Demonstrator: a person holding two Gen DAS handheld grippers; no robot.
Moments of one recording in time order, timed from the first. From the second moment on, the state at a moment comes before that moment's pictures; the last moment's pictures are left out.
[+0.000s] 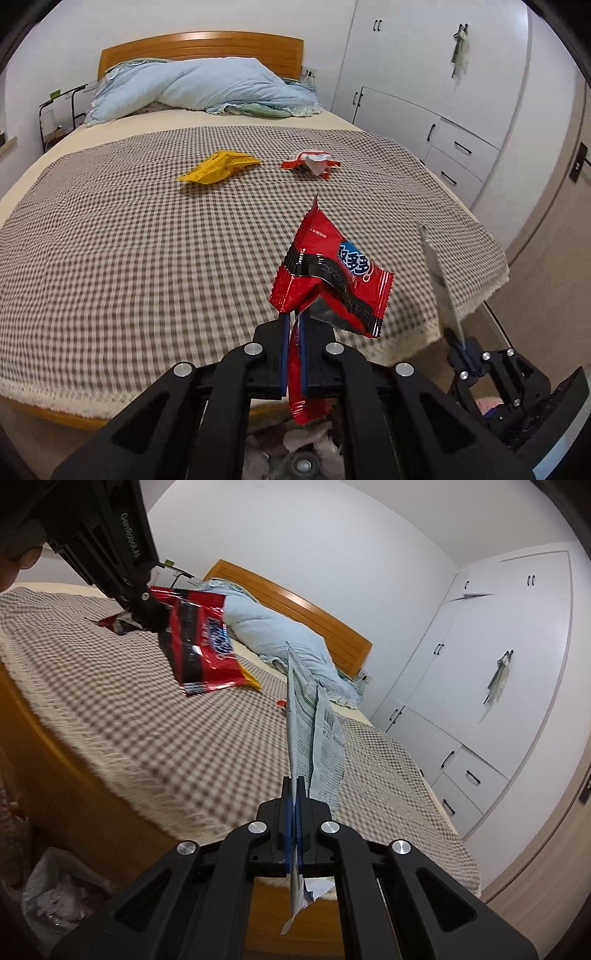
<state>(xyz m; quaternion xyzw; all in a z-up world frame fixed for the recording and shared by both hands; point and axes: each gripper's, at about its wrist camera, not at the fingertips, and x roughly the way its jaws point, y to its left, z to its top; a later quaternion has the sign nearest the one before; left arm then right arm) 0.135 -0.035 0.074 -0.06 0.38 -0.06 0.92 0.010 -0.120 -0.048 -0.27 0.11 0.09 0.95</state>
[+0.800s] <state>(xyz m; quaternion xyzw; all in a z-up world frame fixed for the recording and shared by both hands) 0.032 -0.021 0.007 -0.06 0.42 -0.07 0.90 -0.055 -0.114 -0.075 -0.22 0.23 0.17 0.93</state>
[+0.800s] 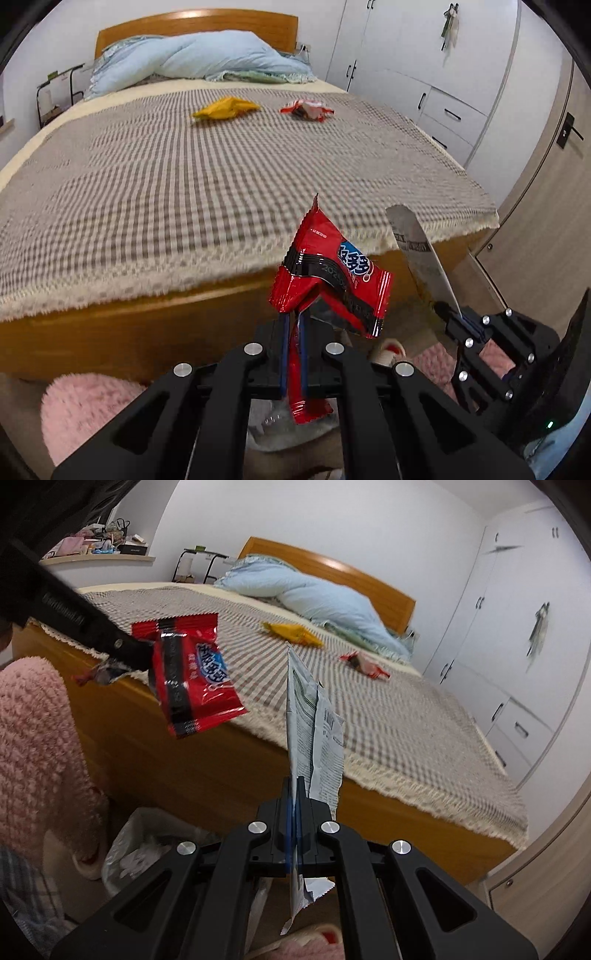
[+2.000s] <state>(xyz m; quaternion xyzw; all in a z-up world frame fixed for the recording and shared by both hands) 0.051 -0.002 -0.171 -0.14 0.60 -0.07 0.78 0.006 -0.131 -0.190 -0.07 0.56 0.22 0.80</state>
